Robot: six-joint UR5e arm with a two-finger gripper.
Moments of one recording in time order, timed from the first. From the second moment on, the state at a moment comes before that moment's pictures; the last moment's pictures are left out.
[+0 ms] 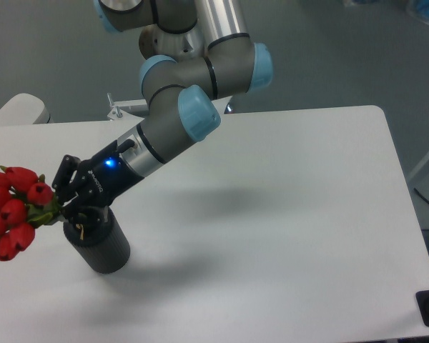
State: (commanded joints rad) arm 2.31 -1.89 -1.77 -0.80 0.46 1.11
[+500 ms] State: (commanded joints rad) arm 2.31 -1.91 -1.78 -0.80 0.46 1.11
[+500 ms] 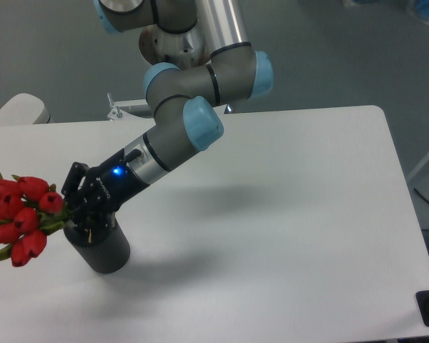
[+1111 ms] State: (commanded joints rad) arm 2.36 -1.92 -1.82 -0.79 0.46 1.19
